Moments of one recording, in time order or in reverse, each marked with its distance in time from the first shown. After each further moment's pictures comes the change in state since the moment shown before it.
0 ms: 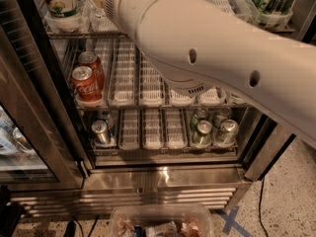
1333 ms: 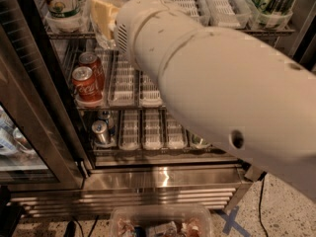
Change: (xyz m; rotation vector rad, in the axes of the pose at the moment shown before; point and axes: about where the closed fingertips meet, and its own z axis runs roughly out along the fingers) arm 0.011 0.014 -0.090 0.023 0.107 0.113
